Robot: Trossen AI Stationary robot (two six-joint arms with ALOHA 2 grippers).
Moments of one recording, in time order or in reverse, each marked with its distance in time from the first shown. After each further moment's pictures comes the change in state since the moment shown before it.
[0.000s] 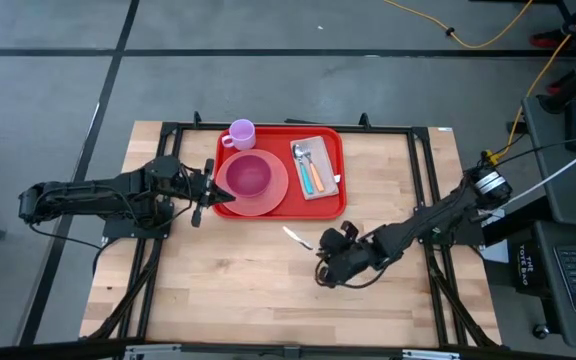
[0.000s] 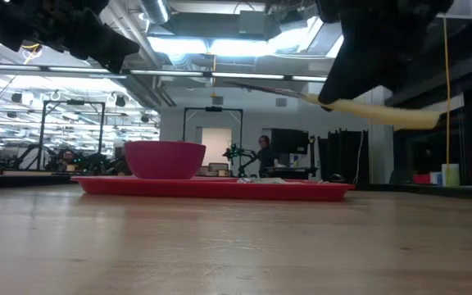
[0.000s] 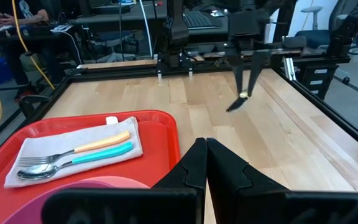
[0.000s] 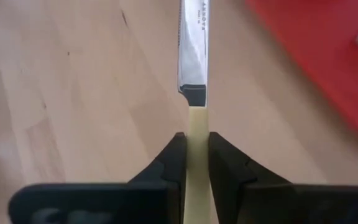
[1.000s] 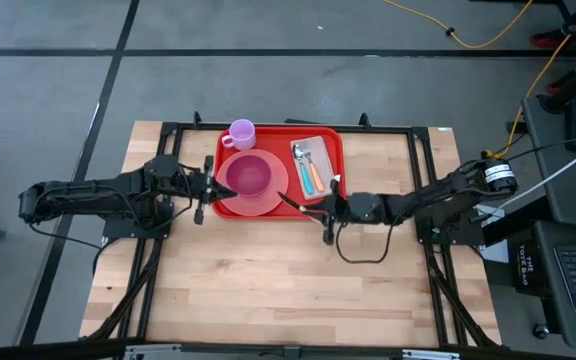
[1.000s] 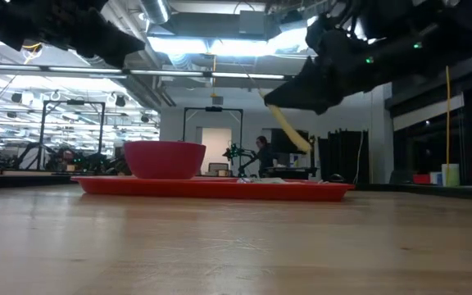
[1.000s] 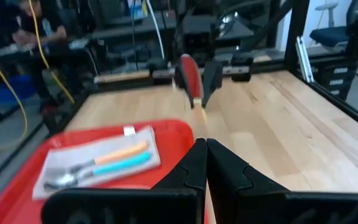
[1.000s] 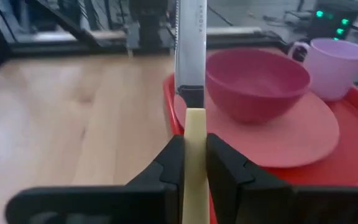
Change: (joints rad) left arm 0.000 0.009 0.000 0.037 -0.048 0.055; right arm -0.370 -0.106 -0.551 1.178 -0.172 -0.829
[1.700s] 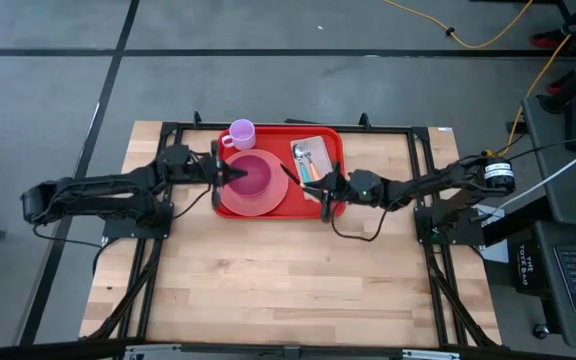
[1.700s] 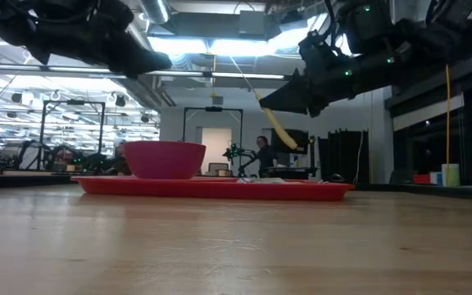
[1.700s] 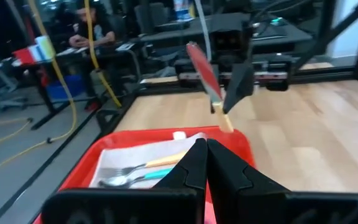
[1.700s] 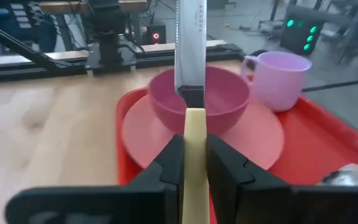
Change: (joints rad) left arm 0.164 0.222 0.000 0.275 -0.006 0.017; right arm -0.214 0.000 0.000 0.070 -0.130 -0.024
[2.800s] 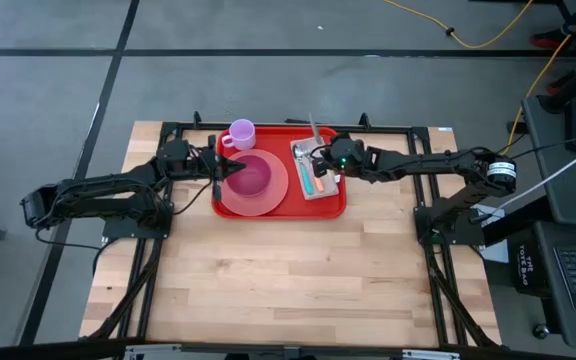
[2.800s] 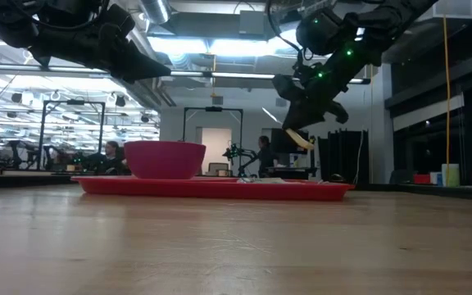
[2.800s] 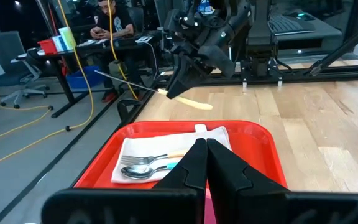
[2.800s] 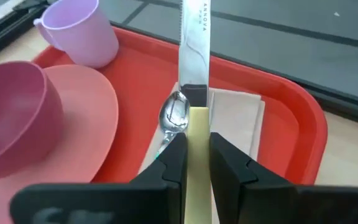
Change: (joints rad) left arm 0.087 0.011 0.000 -0.004 0.001 -0.003; right arm -0.206 -0.021 0.330 -0.814 0.321 0.527
